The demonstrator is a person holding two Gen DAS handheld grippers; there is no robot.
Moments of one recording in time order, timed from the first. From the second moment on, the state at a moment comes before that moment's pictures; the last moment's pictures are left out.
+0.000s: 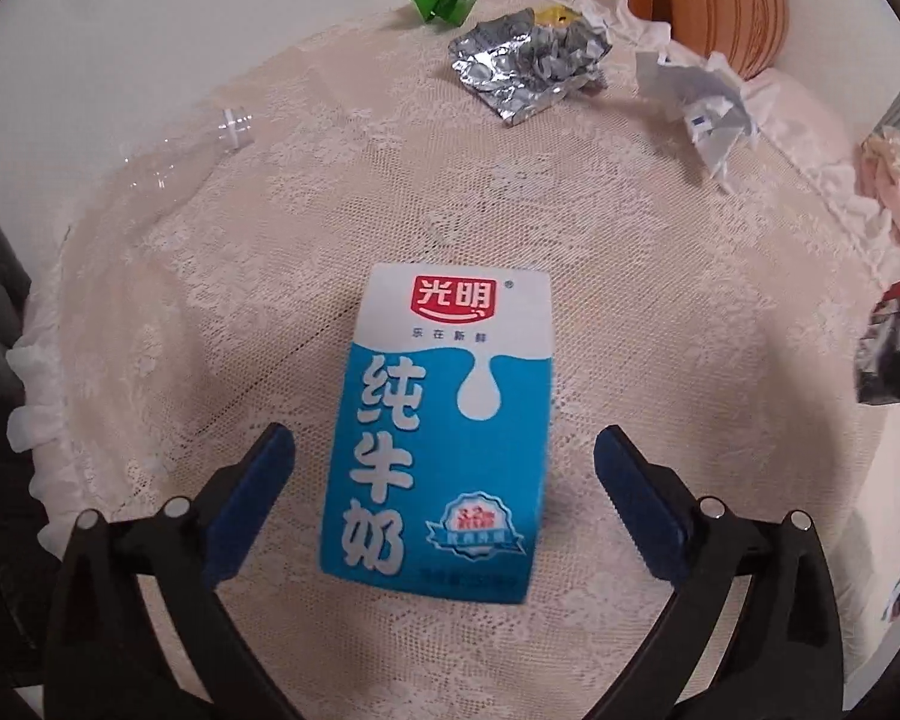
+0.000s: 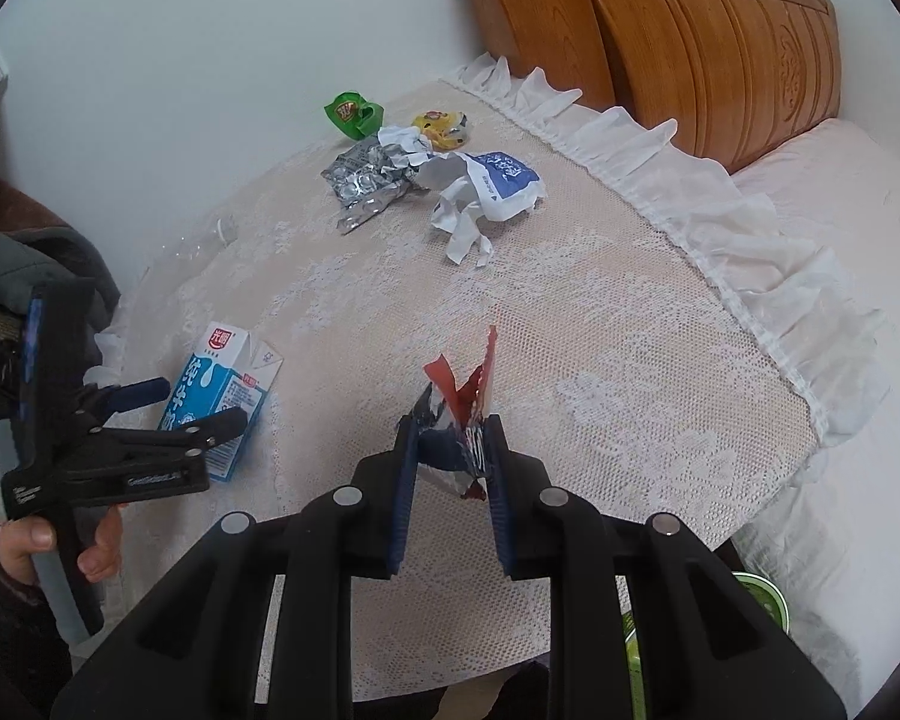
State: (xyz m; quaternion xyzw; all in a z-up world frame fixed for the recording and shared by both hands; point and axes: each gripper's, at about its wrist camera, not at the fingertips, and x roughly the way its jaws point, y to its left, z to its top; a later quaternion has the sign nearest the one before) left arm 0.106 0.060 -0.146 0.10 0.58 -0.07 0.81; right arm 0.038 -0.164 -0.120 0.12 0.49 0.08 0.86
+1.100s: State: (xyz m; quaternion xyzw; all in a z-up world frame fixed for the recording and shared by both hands) left arm -0.075 -0.208 -0.087 0.17 0.53 -0.39 0.73; right arm -0.204 -0.355 -0.199 0.18 0.53 -0.17 0.81
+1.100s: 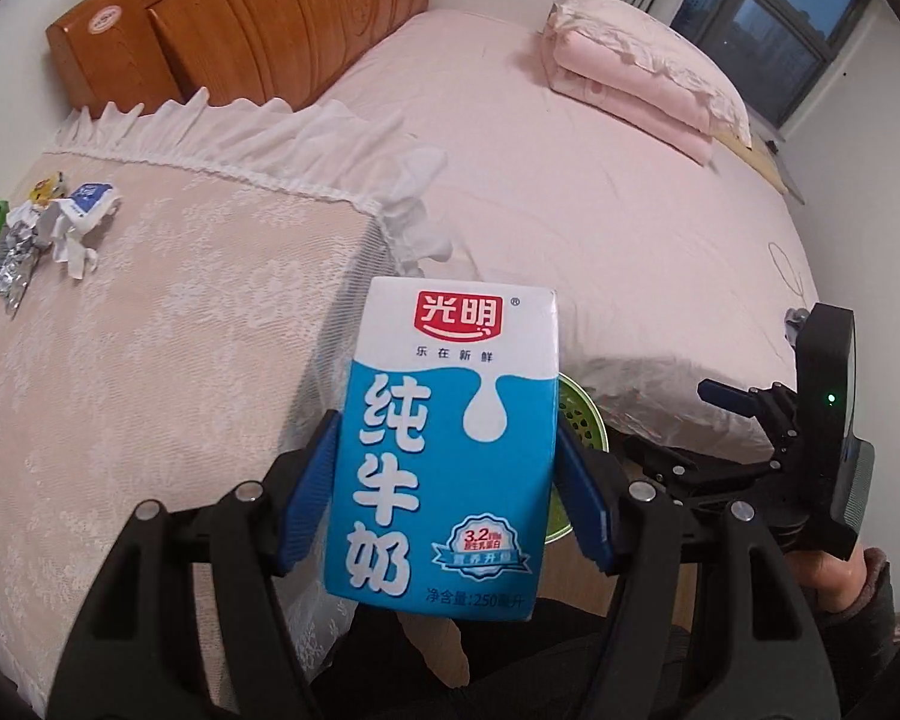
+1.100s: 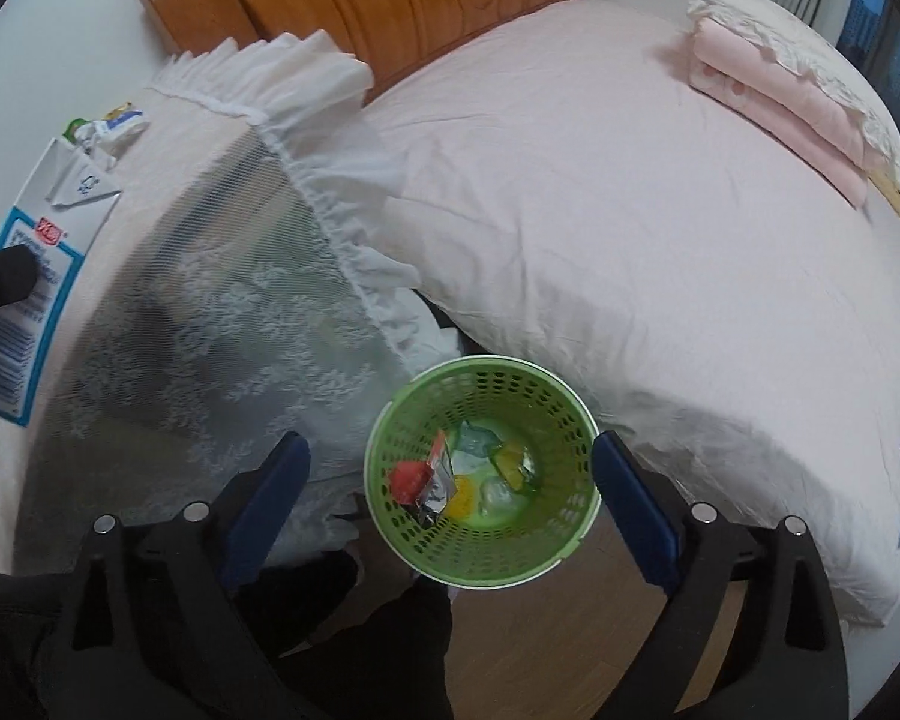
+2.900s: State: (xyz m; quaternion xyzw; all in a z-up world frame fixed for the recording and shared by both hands) left arm -0.020 -0.082 -0.035 0.08 0.47 -0.22 0.85; right arm -0.099 -0.306 -0.095 0.14 0.42 -0.06 0.90
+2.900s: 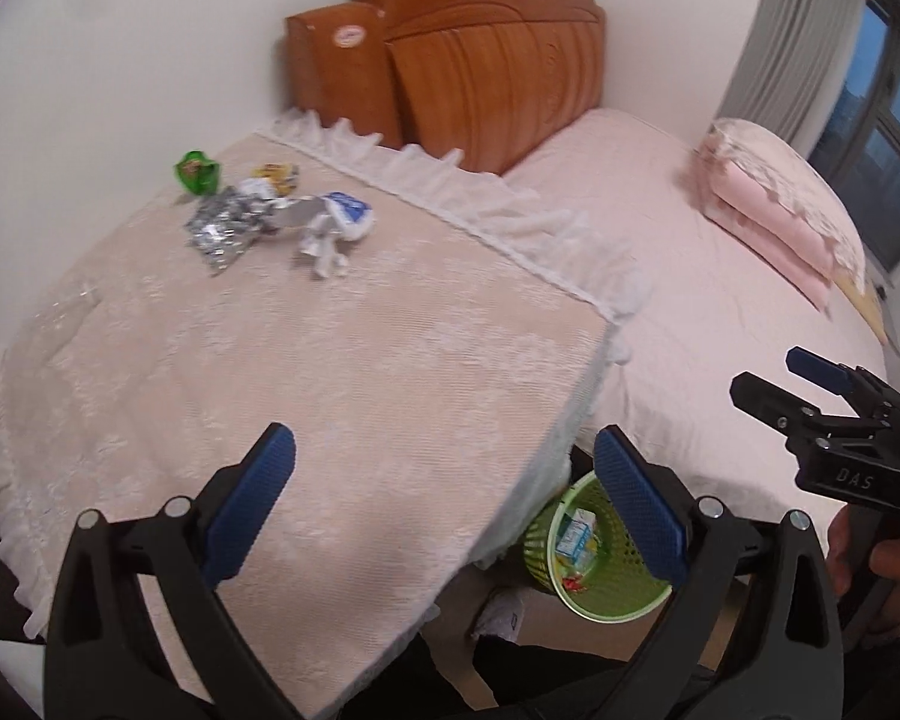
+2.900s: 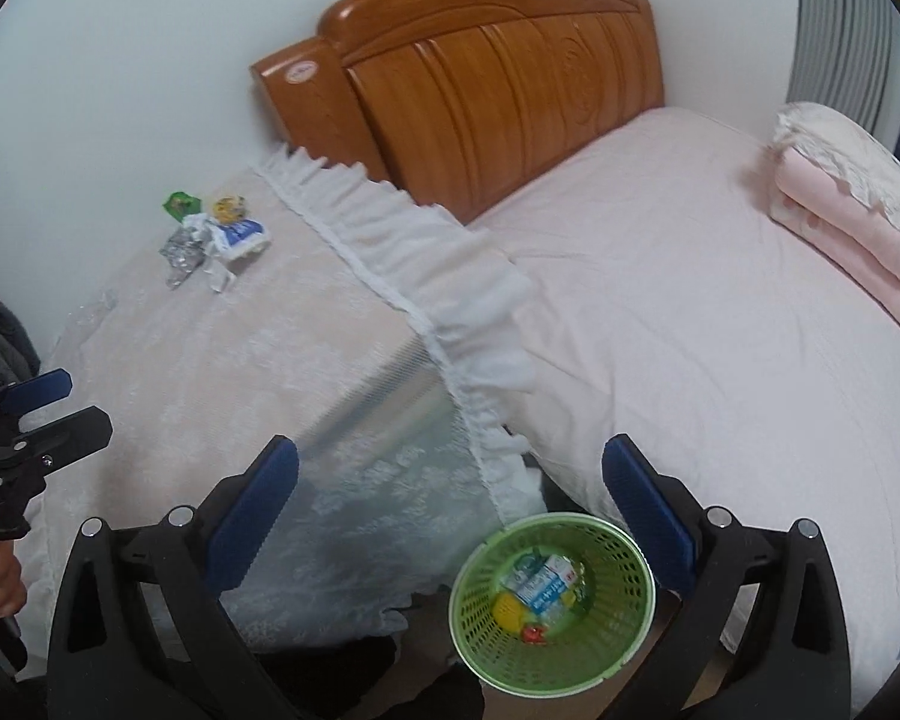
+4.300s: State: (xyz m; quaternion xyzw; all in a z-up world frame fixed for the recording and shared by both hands) left arm 0.145 0.270 -0.099 -0.14 0.48 0.09 0.86; right arm 0.290 0.207 -0.147 -0.34 0.36 0.45 0.74
